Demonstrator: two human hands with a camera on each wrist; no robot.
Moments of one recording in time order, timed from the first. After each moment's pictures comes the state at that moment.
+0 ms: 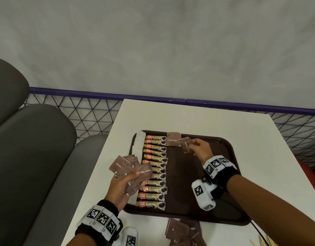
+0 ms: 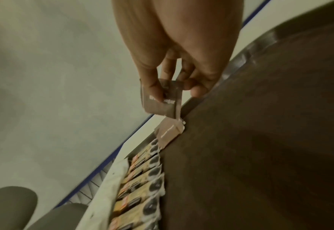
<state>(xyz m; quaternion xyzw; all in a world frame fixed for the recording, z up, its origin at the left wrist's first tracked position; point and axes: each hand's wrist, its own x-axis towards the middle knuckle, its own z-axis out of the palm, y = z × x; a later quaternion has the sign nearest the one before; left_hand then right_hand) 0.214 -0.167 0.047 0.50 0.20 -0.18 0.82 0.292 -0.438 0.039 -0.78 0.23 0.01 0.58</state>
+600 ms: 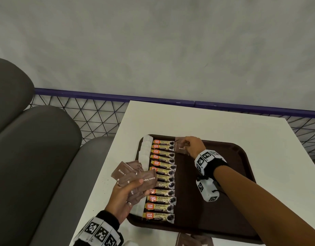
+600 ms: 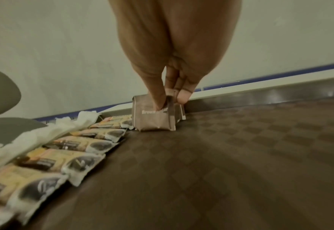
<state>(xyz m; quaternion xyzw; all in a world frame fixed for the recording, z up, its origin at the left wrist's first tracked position) 0.222 -0.156 0.047 0.49 0.19 -0.20 0.83 0.352 -0.412 0.025 -0.94 0.05 0.07 0.33</state>
